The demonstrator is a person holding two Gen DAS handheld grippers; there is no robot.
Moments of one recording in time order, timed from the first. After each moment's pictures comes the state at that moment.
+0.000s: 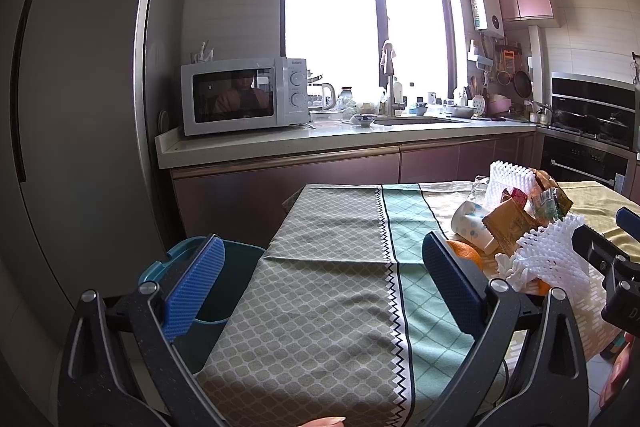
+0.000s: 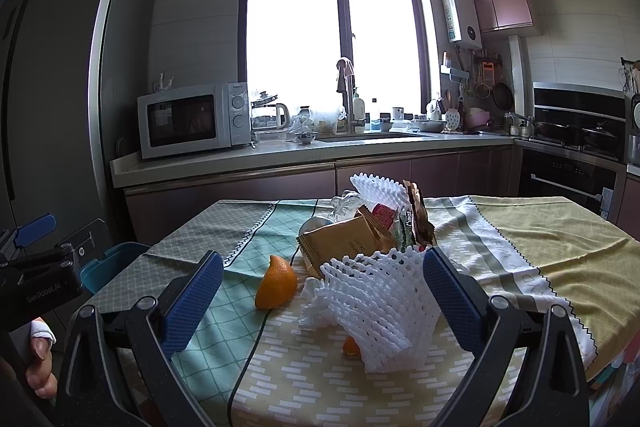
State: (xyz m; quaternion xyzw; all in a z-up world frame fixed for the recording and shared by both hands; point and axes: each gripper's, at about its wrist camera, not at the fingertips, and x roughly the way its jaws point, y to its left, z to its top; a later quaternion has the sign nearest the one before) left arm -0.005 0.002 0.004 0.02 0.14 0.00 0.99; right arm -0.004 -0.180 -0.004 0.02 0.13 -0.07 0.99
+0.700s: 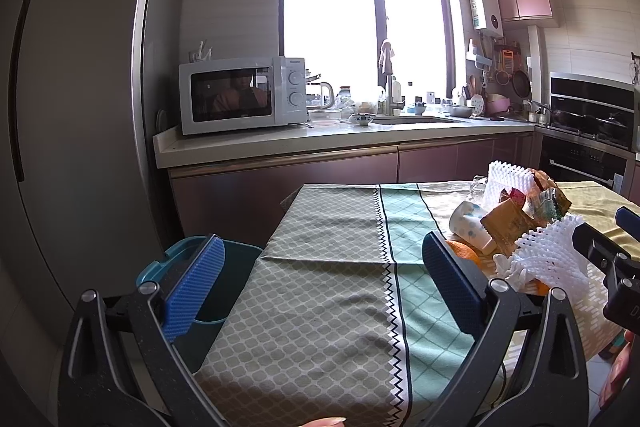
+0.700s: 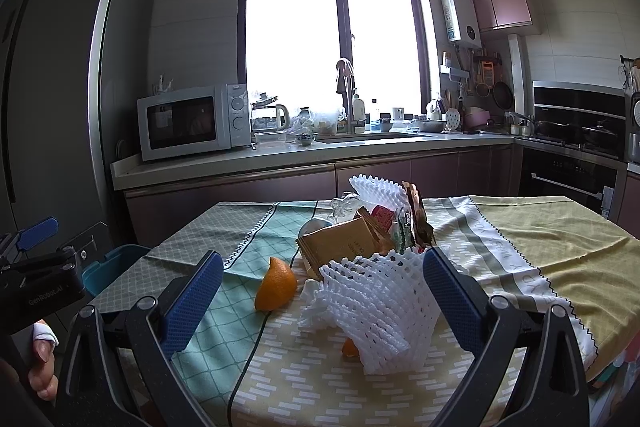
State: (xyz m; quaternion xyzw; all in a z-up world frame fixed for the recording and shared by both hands) left arm -0.005 -0.001 0.003 0.02 0.14 0.00 0.99; right arm -0.003 -0.180 -0.003 0.02 0.13 -0.07 0.99
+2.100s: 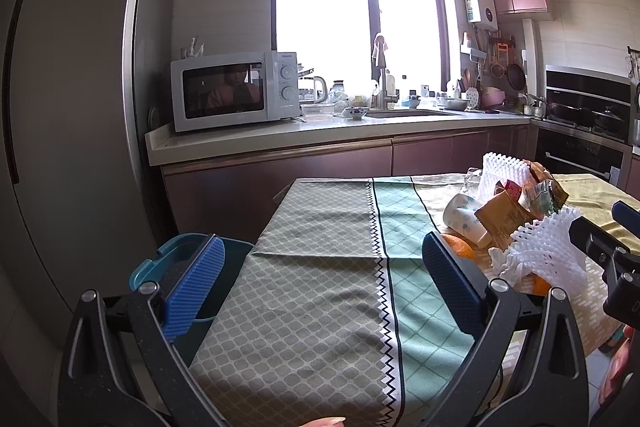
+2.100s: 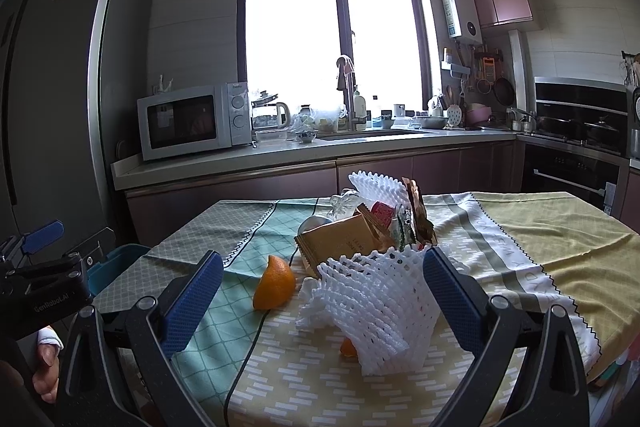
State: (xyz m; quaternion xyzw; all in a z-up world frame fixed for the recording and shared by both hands) left arm 0.004 -0.012 -0.006 0.03 0.15 -0.01 0.99; right arm -0.001 -0.188 -0.004 0.03 0.14 -0.06 0.99
